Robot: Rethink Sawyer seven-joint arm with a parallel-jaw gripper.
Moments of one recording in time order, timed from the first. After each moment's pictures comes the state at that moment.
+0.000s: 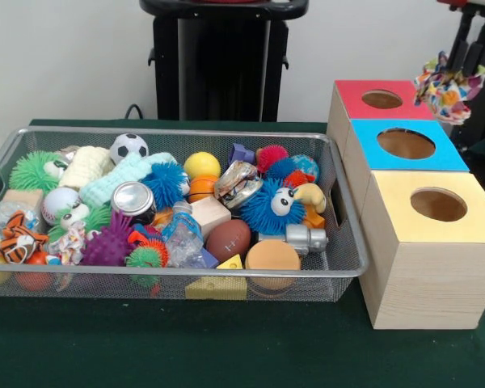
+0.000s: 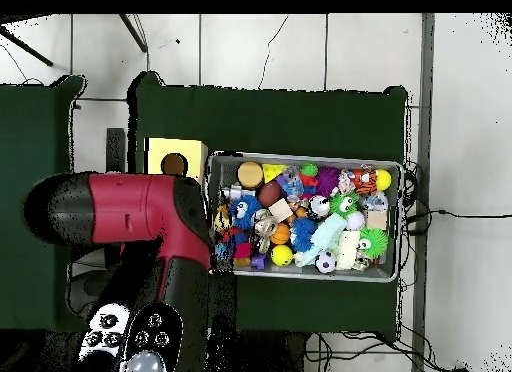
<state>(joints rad) 0.30 -0.70 -0.31 1.38 0.16 0.87 2.00</state>
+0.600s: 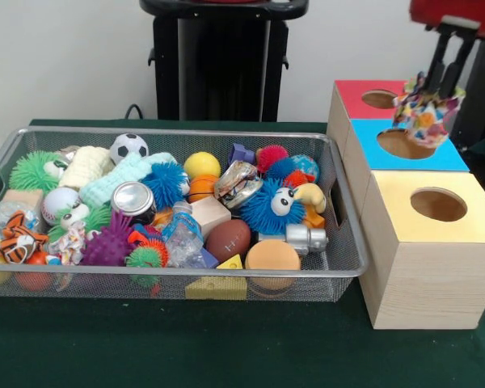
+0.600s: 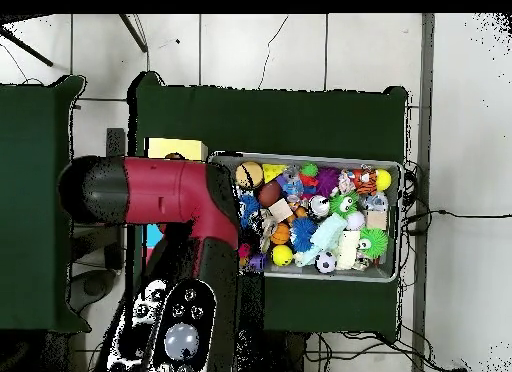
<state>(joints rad) 0.23 -0.65 -0.30 1.36 0.16 0.84 2.01</state>
